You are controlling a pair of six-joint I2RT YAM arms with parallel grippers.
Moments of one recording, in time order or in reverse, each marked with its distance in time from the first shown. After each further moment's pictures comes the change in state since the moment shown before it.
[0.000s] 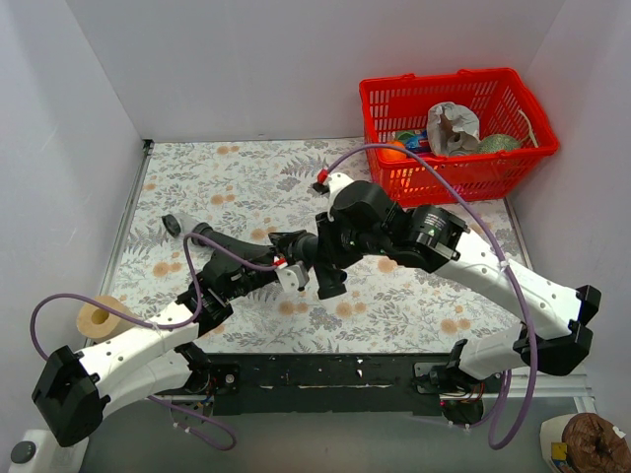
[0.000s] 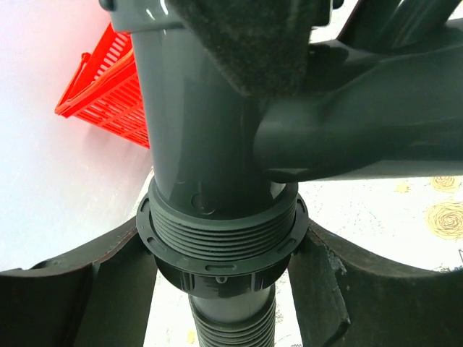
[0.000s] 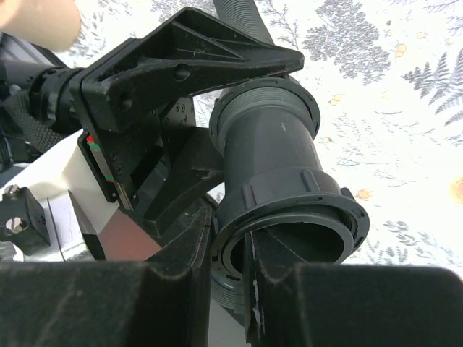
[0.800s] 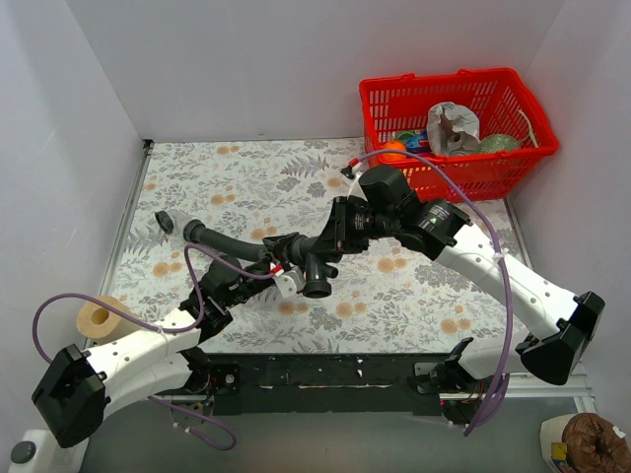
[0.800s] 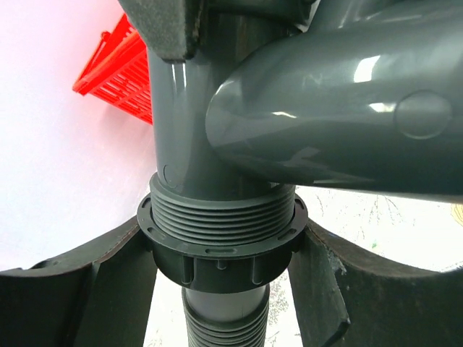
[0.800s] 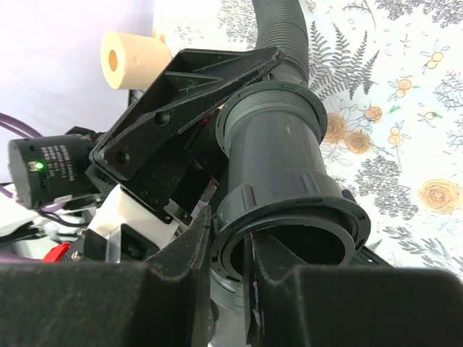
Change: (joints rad) left arm 0.008 -0.004 -0.113 0.138 -0.077 0.017; right arm -0.251 -0.056 -0.220 0.243 -0.397 0.344
